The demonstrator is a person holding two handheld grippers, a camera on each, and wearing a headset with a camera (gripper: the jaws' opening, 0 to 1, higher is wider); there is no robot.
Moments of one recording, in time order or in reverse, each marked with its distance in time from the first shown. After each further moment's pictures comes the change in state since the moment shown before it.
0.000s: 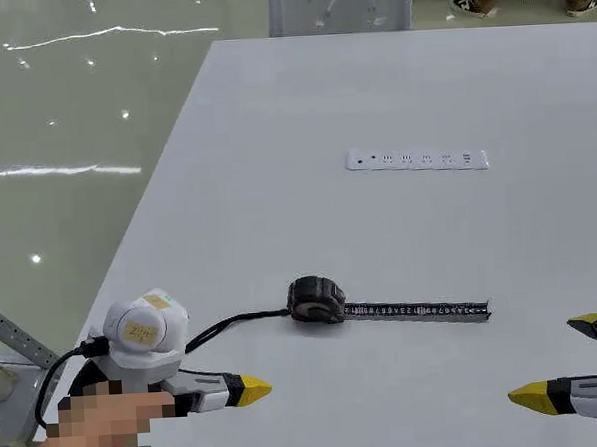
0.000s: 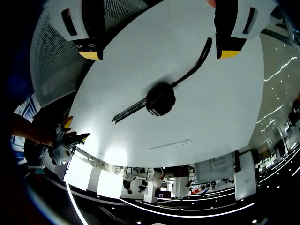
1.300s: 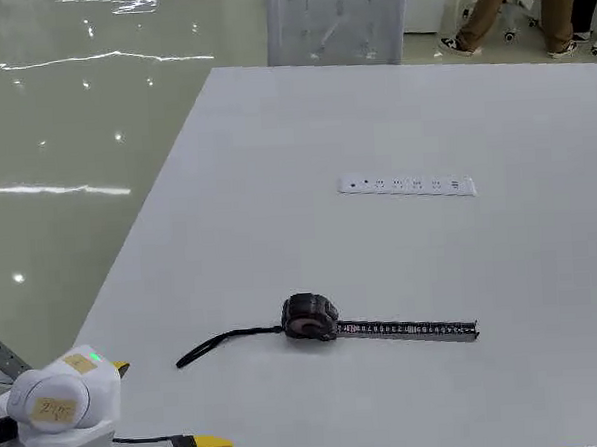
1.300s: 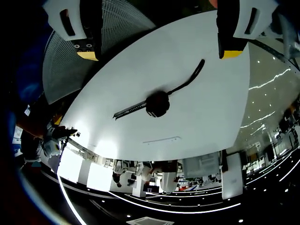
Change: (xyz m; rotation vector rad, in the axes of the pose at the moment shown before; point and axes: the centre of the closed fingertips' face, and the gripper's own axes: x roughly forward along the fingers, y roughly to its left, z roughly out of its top) left arm -0.071 -0.013 -0.024 -0.073 -0.040 0.084; right arm -0.066 0.041 -0.011 0.069 -0.029 -0.067
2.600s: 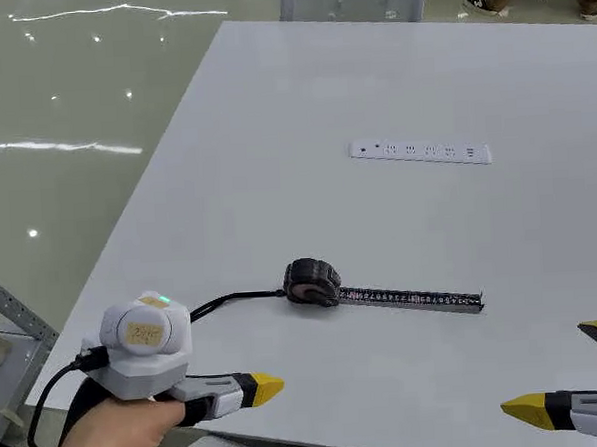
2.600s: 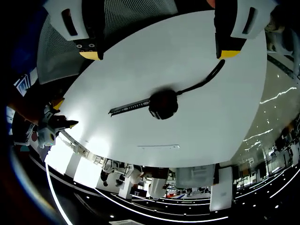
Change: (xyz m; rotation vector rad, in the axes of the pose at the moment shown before) left arm 0.065 -0.031 0.013 -0.140 0.051 0.017; right arm 0.054 -0.017 0.014 -0.088 0.027 0.051
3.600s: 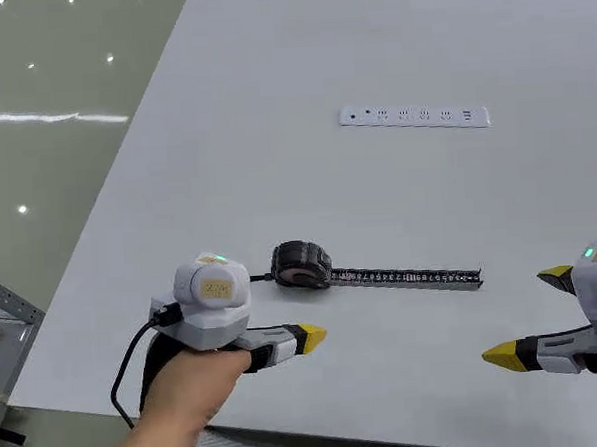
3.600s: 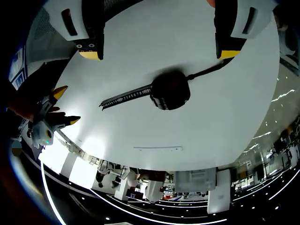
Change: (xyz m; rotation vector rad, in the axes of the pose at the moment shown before) left arm 0.084 -0.018 0.030 -0.025 0.022 0.020; right arm 0.060 -0.041 0.004 -0.157 0.085 0.038
